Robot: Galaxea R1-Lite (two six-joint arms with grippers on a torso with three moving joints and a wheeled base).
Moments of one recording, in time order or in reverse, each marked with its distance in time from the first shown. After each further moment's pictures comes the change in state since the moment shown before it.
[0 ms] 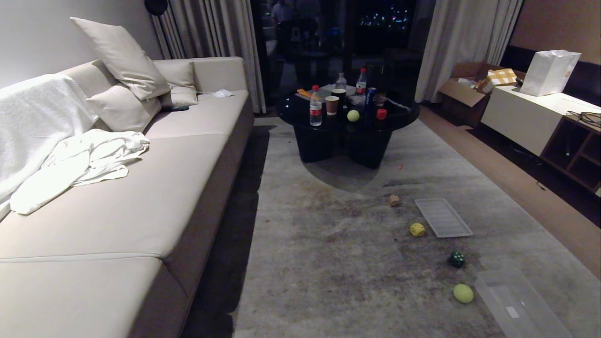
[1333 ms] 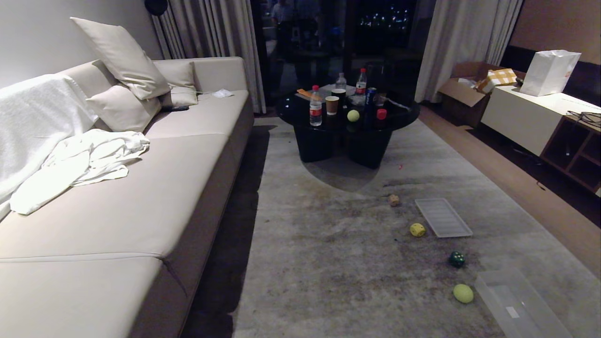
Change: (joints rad) left arm 0.000 0.000 0.000 -0.001 0.000 -0.001; right arm 0.000 0.000 0.000 0.000 0.000 -0.001
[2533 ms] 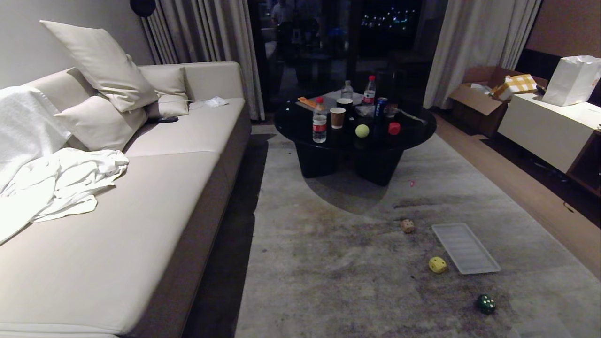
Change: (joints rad) left arm 0.000 0.000 0.000 0.001 0.003 -0.007; right arm 0.000 0.000 0.000 0.000 0.000 0.001
